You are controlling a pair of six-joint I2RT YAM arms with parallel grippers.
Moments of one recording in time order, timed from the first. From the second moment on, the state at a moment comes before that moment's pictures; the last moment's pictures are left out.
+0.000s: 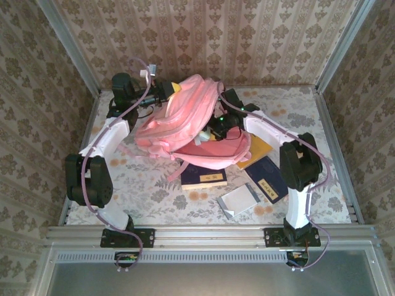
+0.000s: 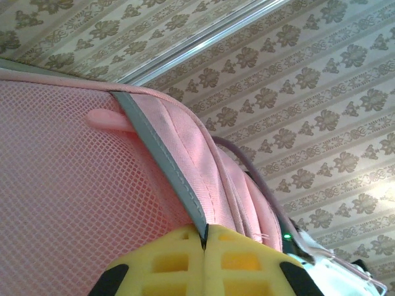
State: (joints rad) left arm -0.20 1.66 1.32 0.33 1.07 -1.05; right arm 0.46 1.96 1.59 -0.53 -0.65 0.80
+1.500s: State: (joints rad) left arm -0.12 1.59 1.35 -0.19 0.61 -0.64; right arm 0.42 1.53 1.37 -0.52 -0.13 0.68
